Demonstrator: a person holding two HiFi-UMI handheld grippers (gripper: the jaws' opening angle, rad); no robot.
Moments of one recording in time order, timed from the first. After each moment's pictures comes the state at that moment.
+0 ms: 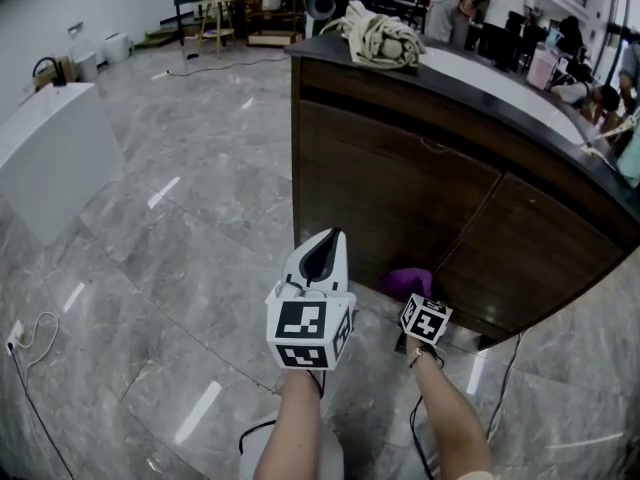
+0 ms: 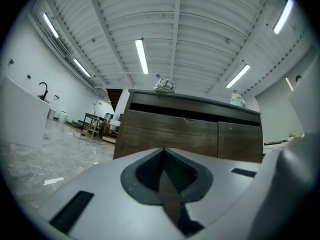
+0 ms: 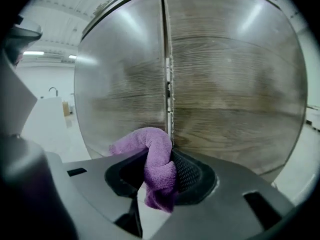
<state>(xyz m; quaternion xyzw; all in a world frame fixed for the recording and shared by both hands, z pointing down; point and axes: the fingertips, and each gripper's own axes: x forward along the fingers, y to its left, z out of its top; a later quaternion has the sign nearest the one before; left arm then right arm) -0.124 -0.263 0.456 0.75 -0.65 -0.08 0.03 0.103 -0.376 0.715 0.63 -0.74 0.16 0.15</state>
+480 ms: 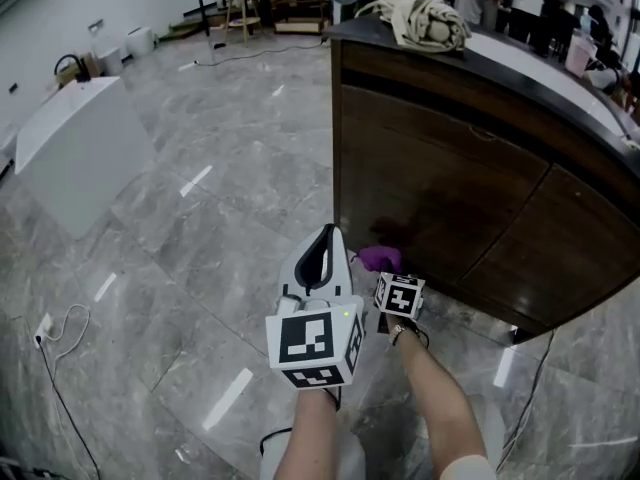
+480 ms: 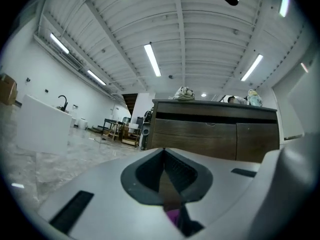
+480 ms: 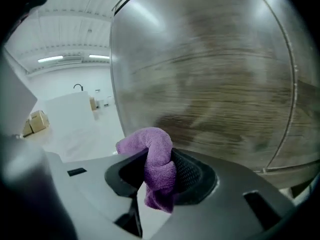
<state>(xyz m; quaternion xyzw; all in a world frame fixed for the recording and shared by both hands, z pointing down) -0.193 -0.221 0.443 0.68 -0.73 -0.07 0.02 -0.083 -0.380 0.756 0.52 -0.82 0.18 0.18</state>
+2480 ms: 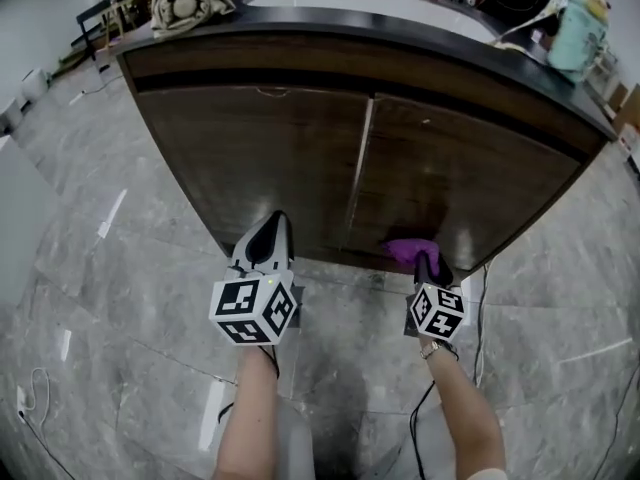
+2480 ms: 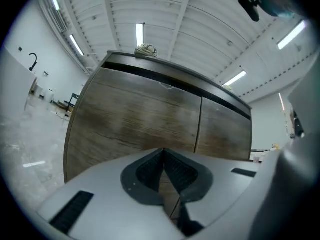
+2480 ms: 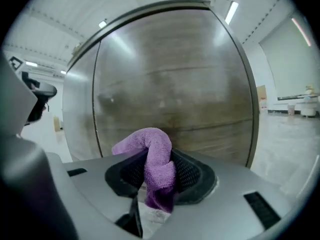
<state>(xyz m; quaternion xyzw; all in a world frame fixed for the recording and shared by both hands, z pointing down) -0.010 -0.321 0.523 0.80 -0.58 -0.09 0.09 0.301 -0.329 0.684 0.68 -0.72 0.12 0.06</state>
